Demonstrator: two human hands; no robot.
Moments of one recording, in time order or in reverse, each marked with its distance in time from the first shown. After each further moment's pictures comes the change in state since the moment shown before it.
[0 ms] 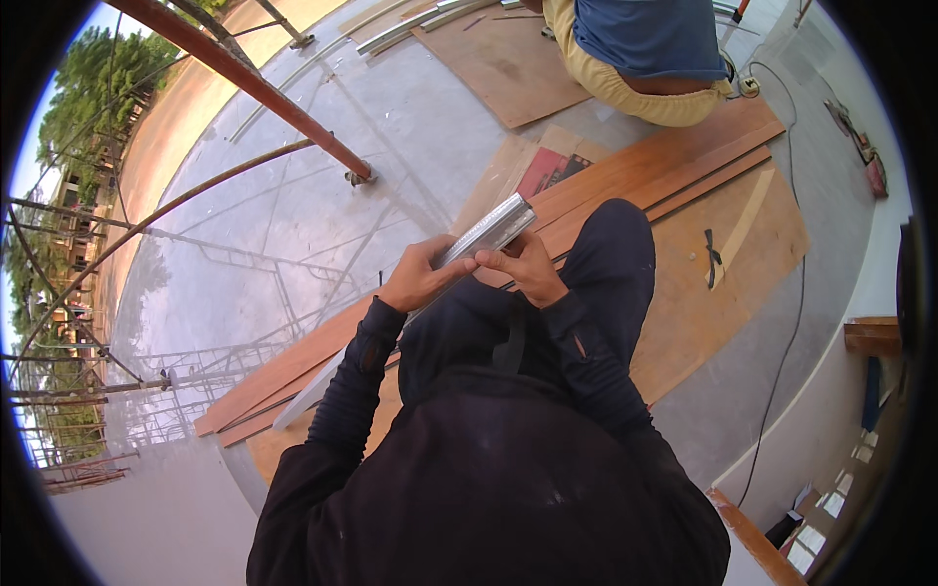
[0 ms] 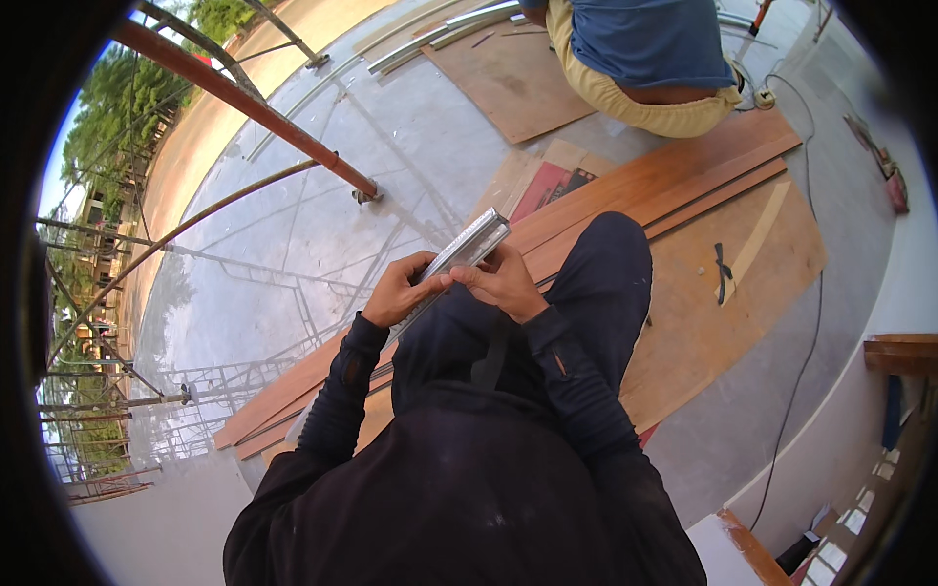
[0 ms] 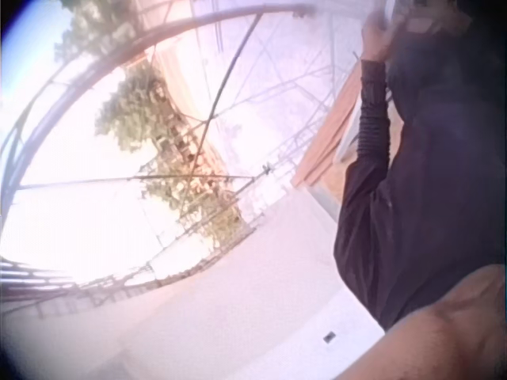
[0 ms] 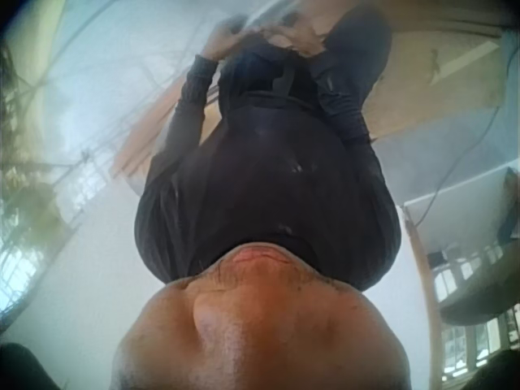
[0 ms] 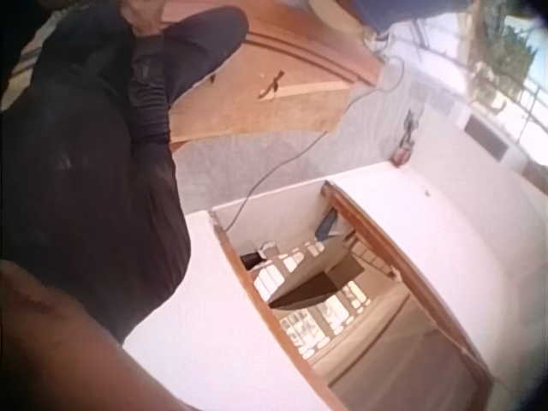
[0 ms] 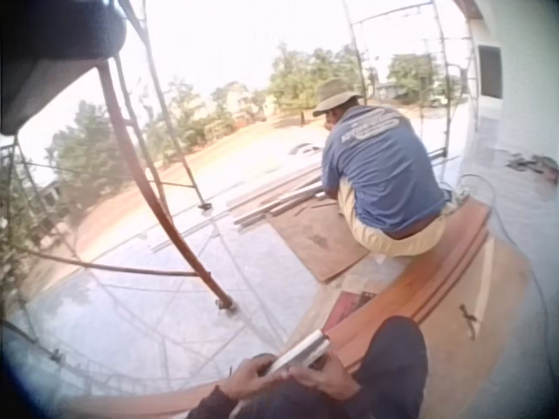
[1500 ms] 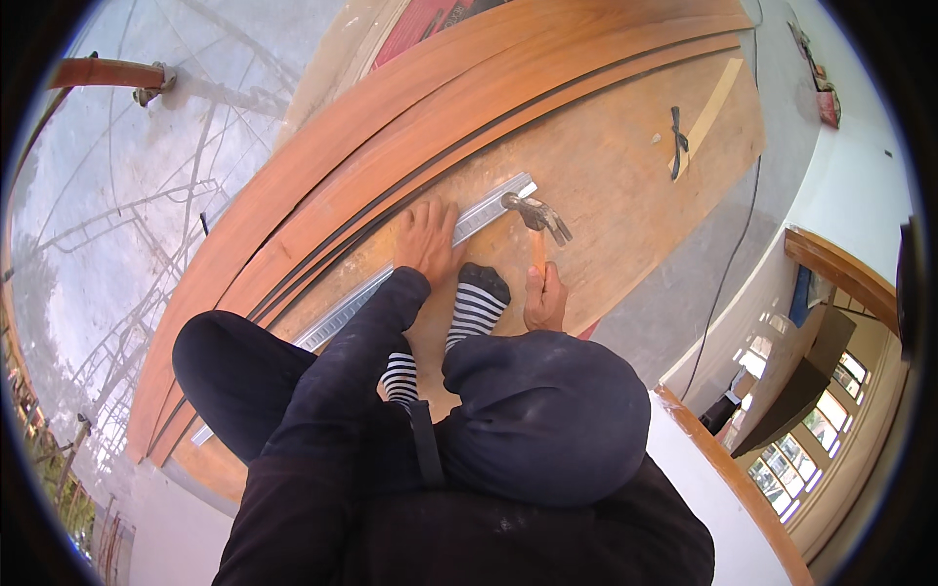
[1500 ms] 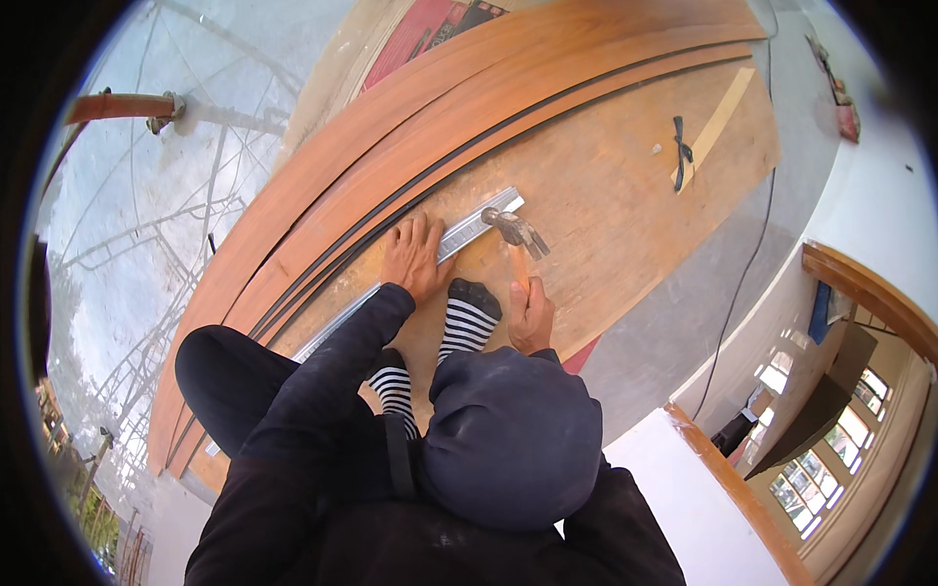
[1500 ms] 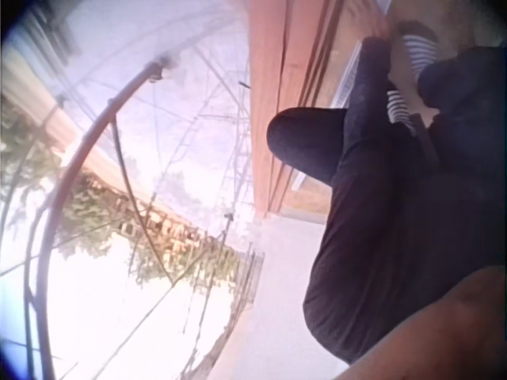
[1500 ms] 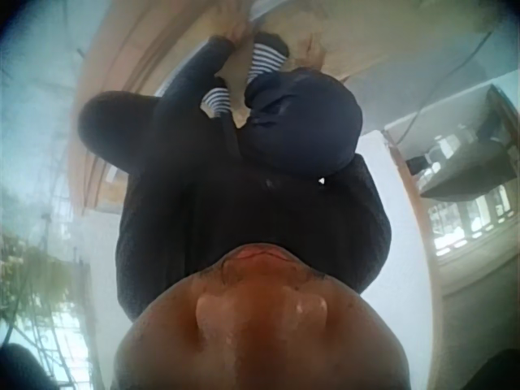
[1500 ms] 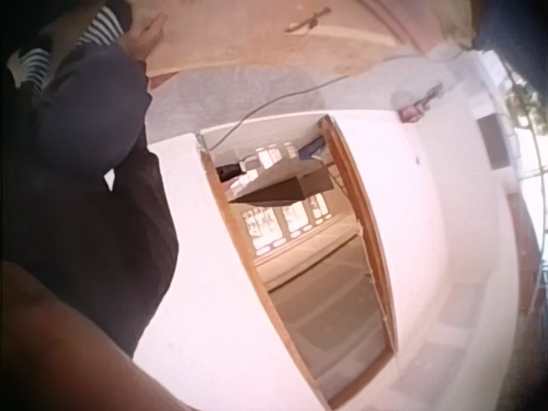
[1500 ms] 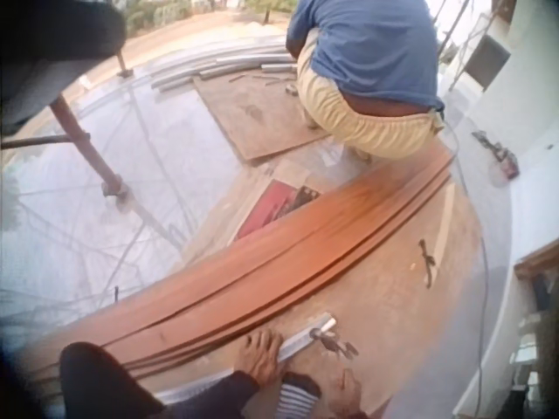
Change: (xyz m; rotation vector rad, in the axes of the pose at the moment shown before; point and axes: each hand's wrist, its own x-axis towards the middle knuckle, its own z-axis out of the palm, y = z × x) left_hand 0.031 -0.231 0.257 0.783 -0.065 0.121; right_hand -0.237 0.175 -0.167 -1.085 0.905 0.286
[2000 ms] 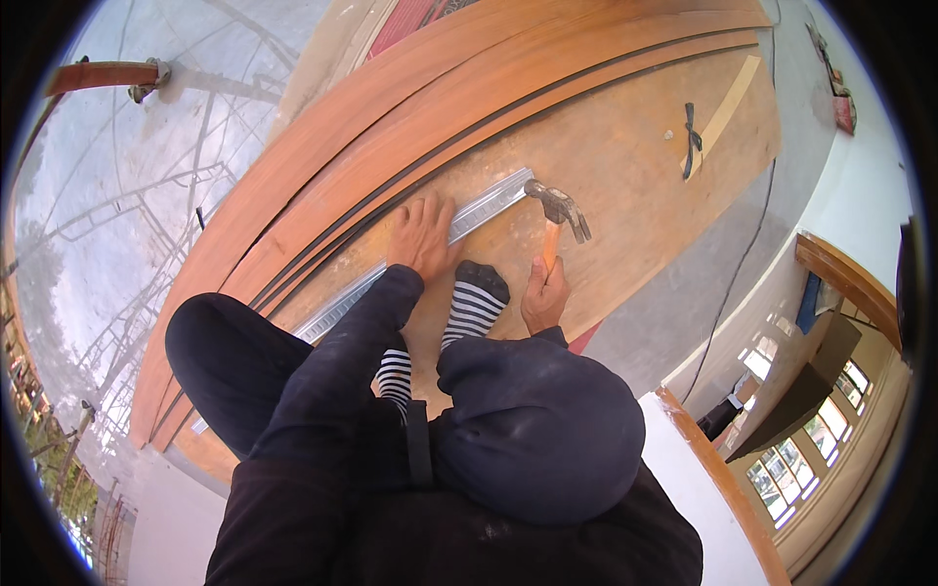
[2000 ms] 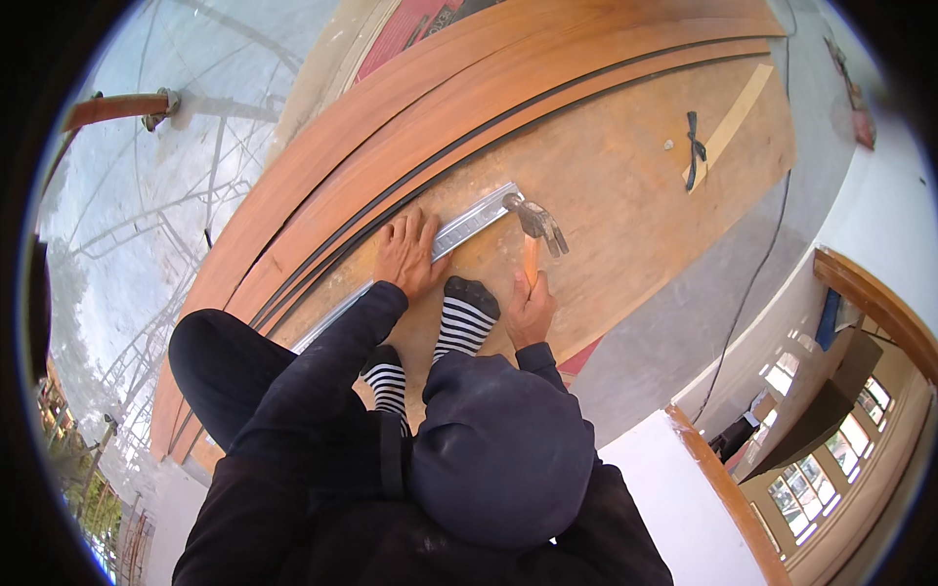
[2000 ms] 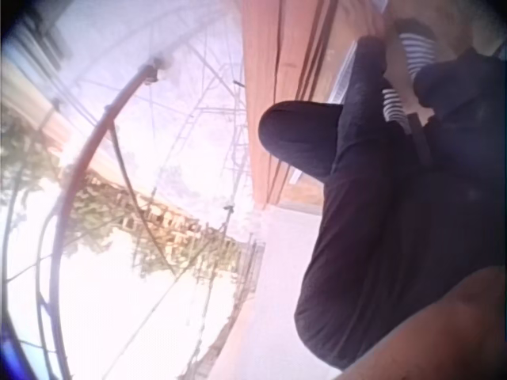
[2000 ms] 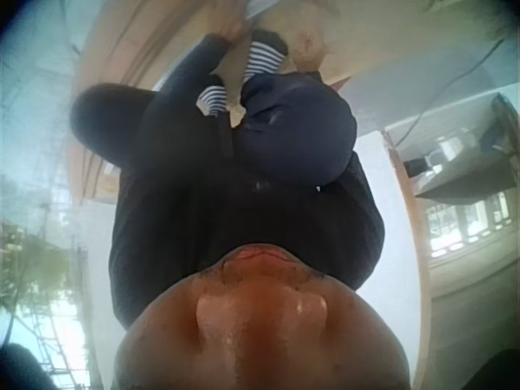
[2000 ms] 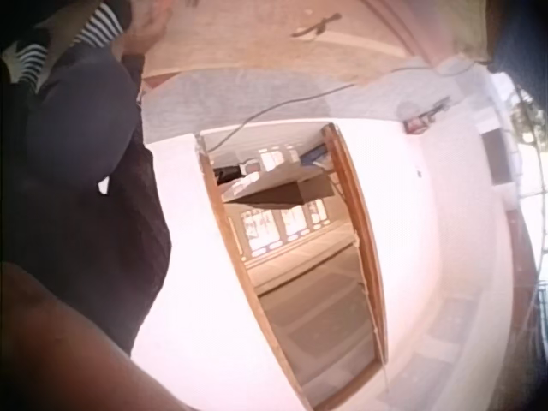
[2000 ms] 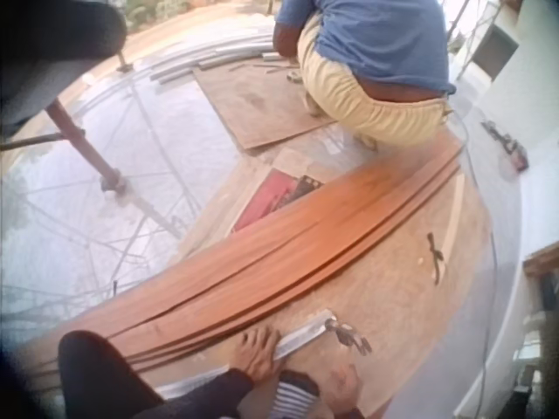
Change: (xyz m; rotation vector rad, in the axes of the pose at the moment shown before) left_hand -0.002 -0.007 0.004 -0.006 -0.118 -0.061; right_hand 0.010 -0.002 0.012 -0.068 0.114 -0.003
